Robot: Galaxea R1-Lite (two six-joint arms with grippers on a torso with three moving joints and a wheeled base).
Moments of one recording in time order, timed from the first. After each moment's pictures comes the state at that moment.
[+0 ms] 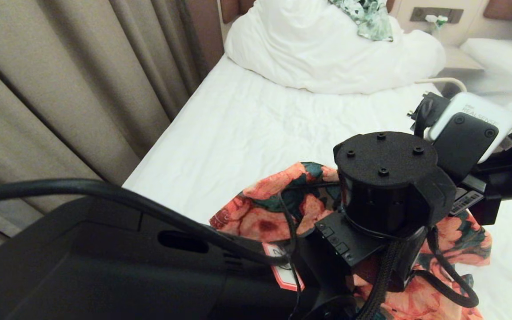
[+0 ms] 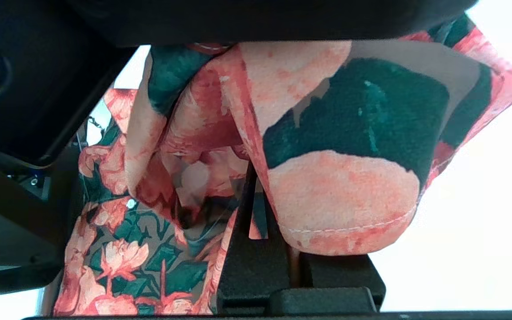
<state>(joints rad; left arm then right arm) -1.20 2.17 -1.52 -0.97 0.40 0.44 0.03 1.65 -1.27 0.44 1.16 -0.94</state>
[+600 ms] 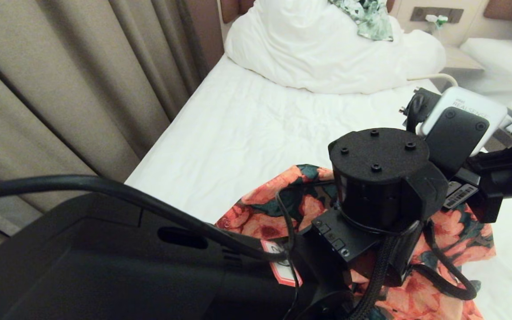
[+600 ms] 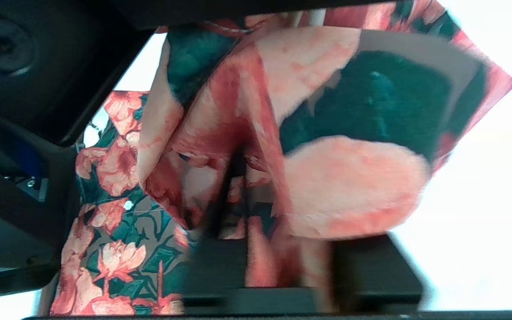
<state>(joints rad) -1.20 2.17 -1.52 -0.99 0.41 0.44 0.03 1.65 -1.27 0.44 1.16 -0.94</state>
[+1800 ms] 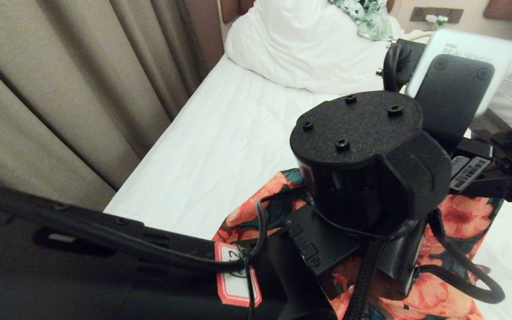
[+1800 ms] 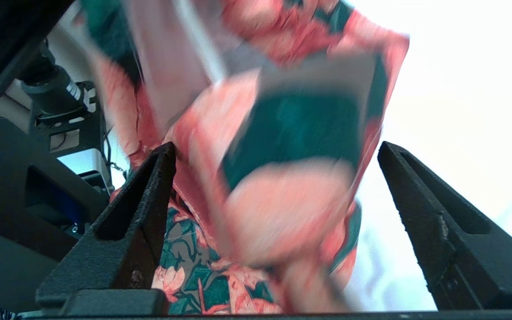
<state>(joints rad) -1.24 2.05 -1.42 -1.05 0.51 0.41 -0.01 1.57 -1.33 0.44 1.16 -0.66</state>
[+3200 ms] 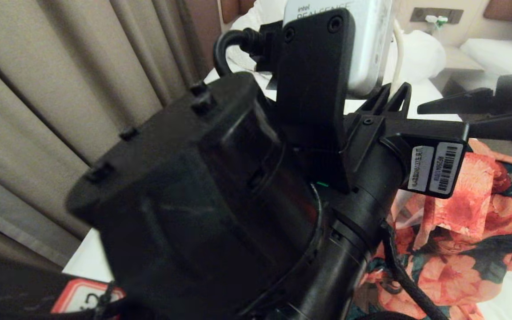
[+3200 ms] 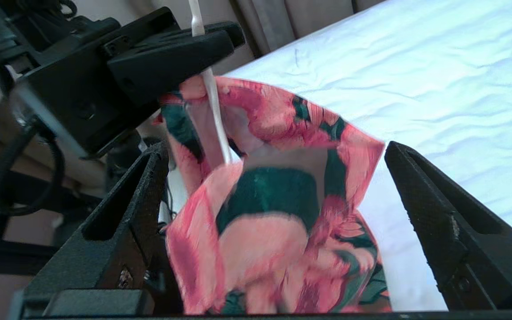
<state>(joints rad) -1.28 1.83 -1.12 -1.19 0.53 0.15 0.13 1.46 -1.49 0.41 1.15 -0.28</state>
